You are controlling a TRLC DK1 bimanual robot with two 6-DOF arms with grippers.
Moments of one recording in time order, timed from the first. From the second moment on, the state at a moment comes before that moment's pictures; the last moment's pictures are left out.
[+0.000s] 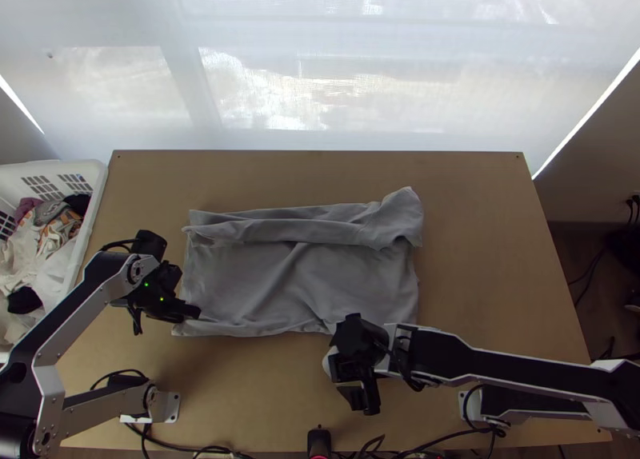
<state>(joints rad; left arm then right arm) -0.05 1.29 0.79 -1.06 0.12 0.15 1.31 1.30 0.92 -0.61 -0.10 -0.46</state>
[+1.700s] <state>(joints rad) -0.03 1.24 0.84 -1.09 0.11 0.17 1.11 1.30 0.84 -0.56 -0.04 -0.47</state>
